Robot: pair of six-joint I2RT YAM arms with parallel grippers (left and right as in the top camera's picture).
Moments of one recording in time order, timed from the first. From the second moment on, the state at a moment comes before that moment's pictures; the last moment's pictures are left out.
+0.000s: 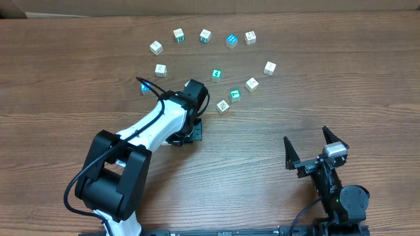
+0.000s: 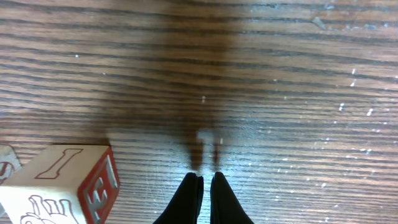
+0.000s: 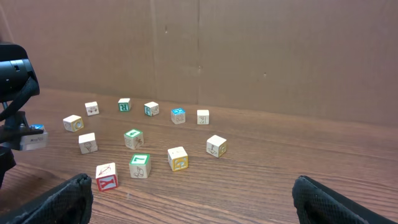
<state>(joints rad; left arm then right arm) -0.47 1.88 1.18 -0.86 -0.05 -0.50 0.03 0.01 0.02 -0.02 -0.22 -0.01</state>
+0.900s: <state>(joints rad) -0.44 1.88 1.18 -0.89 -0.11 -0.50 0.03 0.01 0.02 -0.02 -0.22 -0.01</state>
